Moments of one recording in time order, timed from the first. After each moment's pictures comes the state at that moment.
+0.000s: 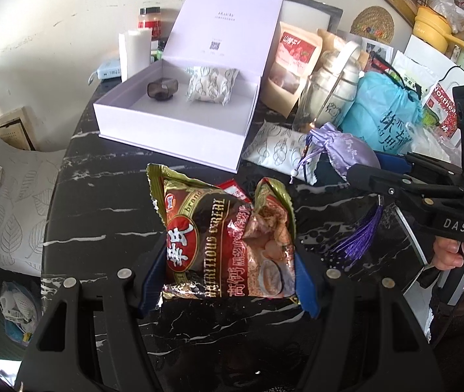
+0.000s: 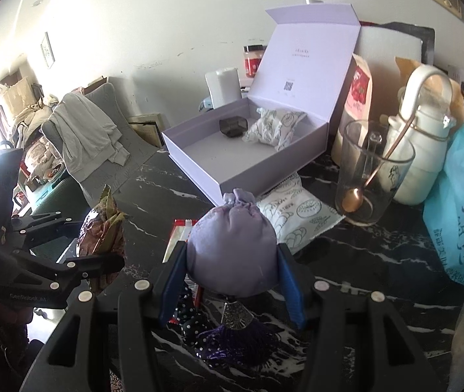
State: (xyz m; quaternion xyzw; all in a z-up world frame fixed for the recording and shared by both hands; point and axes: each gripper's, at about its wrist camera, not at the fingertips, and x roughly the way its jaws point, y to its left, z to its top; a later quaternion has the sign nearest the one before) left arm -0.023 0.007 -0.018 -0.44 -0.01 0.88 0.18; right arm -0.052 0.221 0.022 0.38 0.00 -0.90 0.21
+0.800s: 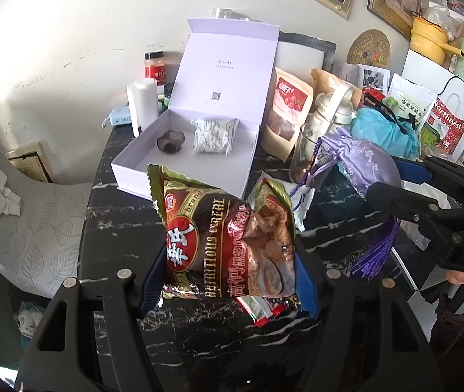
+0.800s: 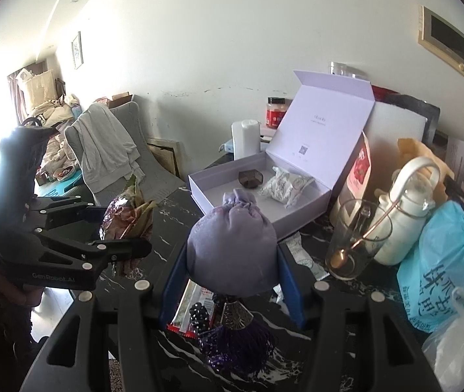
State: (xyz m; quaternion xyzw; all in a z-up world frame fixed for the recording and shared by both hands) left arm -0.025 0.015 0.063 -0.38 0.01 0.91 0.16; right arm -0.024 0.213 0.101 0.30 0.05 -0.92 0.24
